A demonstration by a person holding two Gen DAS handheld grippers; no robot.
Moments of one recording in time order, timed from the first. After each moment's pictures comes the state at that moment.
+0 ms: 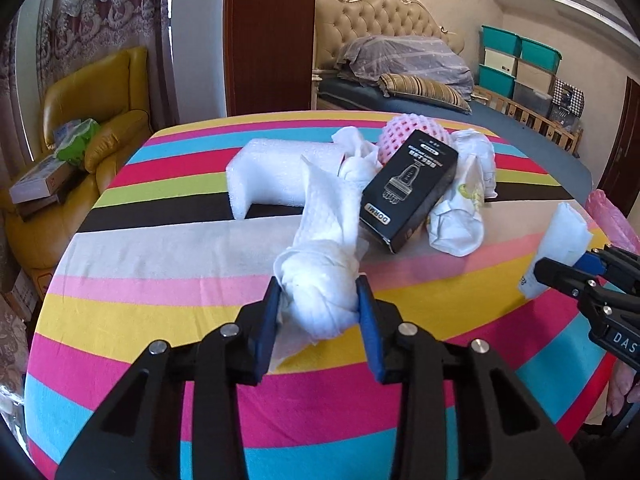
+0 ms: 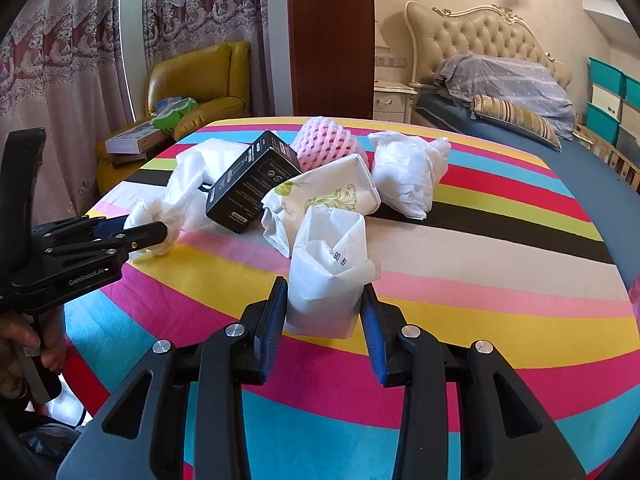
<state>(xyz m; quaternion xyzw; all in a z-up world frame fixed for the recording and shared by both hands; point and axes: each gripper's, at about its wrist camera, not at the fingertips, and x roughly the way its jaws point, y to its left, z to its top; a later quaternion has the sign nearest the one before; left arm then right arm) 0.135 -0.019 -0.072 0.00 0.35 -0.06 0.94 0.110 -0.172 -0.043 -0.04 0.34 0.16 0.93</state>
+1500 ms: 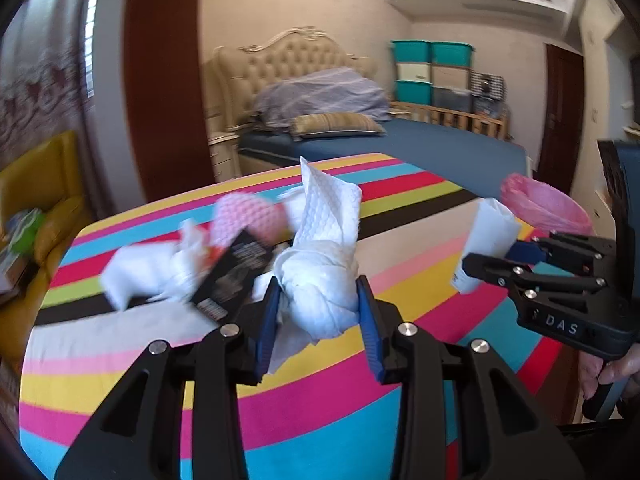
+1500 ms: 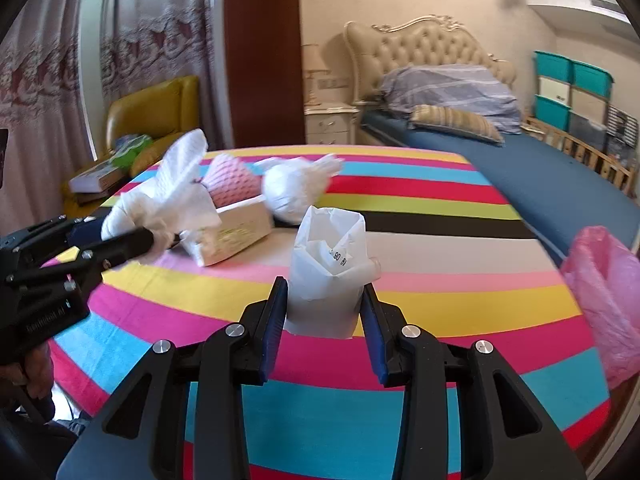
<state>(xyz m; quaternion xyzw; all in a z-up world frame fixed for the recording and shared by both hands) 0.105 -0.146 -0.025 0.08 0.25 -0.19 0.95 0.074 -0.261 -0.021 -0.01 0.30 0.07 0.95</state>
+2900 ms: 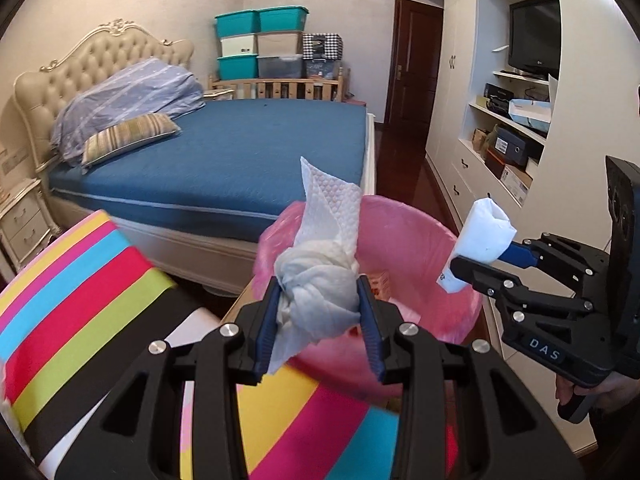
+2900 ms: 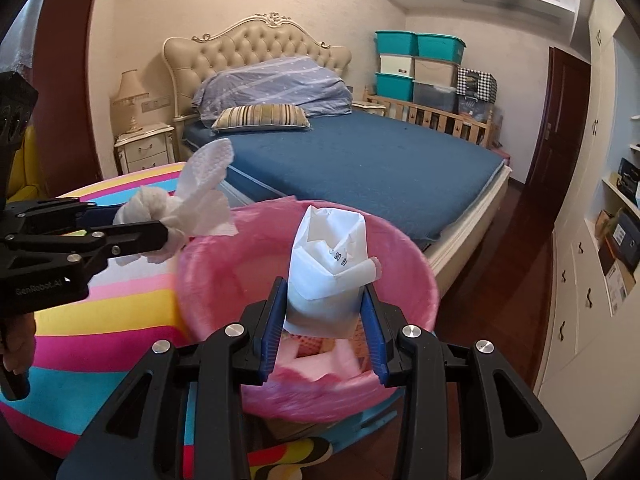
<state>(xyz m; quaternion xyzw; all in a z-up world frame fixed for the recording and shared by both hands) 0.199 -0.596 -0.024 0.13 0.28 -0.47 0.83 0.044 -0.604 -0.019 0.03 0.29 -0.20 0.94</state>
